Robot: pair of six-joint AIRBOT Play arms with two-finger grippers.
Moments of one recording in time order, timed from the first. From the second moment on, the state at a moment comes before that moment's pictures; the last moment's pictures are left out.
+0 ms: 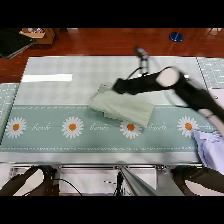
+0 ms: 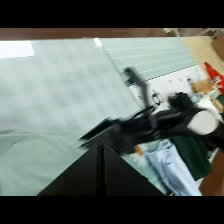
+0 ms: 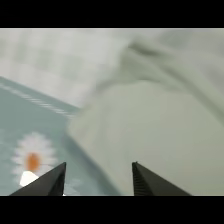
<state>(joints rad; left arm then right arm) 0.31 -1.03 1.39 0.40 -1.43 -1.14 0.39 -1.29 1.18 -1.01 0.87 1.57</state>
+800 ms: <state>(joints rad) 0.31 -1.03 1.39 0.87 -1.45 -1.19 -0.24 -1.10 0.62 -0.94 1.09 1.41</state>
